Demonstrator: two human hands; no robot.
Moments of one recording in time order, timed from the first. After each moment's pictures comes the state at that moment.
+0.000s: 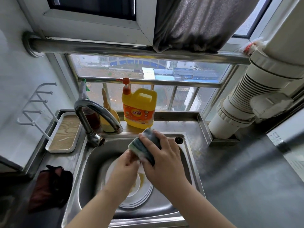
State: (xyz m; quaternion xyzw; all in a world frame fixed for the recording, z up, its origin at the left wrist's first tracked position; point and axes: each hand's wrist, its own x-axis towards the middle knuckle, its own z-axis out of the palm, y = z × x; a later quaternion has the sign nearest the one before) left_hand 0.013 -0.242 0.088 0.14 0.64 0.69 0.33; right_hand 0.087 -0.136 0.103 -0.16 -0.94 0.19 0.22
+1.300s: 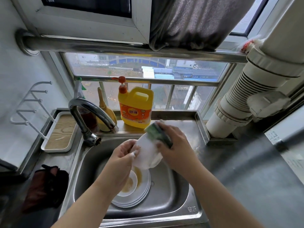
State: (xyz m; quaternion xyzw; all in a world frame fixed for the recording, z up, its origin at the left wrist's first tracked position) left_hand 0.009 -0.232 0.113 0.09 0.52 0.76 0.38; right_hand 0.092 -0.085 0.131 -0.20 -0.89 0.38 0.15
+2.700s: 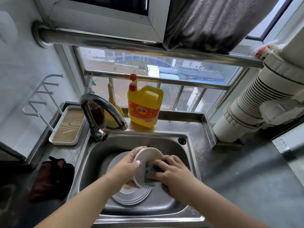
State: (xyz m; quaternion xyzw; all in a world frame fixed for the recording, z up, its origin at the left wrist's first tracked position) left_hand -0.011 -0.244 0.067 0.09 0.69 0.52 0.49; right_hand 0.109 -0.095 0.068 0.07 -1.00 -0.02 -0.04
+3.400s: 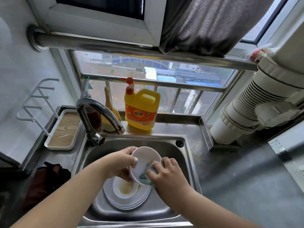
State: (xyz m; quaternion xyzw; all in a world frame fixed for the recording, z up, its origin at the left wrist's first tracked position) left_hand -0.047 -0.232 0.077 0.09 0.69 0.45 0.56; right_hand 0.104 -0.111 0.049 -0.01 -1.00 -0.07 0.06
